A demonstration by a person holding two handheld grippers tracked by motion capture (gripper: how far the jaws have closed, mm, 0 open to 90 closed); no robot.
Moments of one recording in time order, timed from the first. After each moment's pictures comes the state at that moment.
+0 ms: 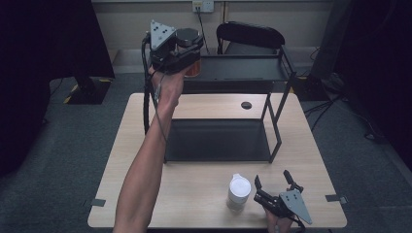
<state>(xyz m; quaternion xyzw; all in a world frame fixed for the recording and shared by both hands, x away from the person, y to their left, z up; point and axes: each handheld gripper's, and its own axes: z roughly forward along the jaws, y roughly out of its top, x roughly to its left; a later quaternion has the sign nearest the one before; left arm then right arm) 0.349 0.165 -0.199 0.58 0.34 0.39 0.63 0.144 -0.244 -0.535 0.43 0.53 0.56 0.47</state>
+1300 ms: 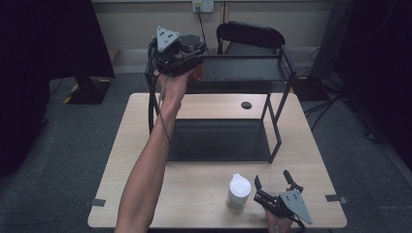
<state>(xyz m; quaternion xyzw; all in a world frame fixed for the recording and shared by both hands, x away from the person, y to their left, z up) 0.362 0.162 -0.207 0.59 0.36 0.37 0.62 0.144 -0.245 -0.535 0.43 0.53 0.56 0.47</state>
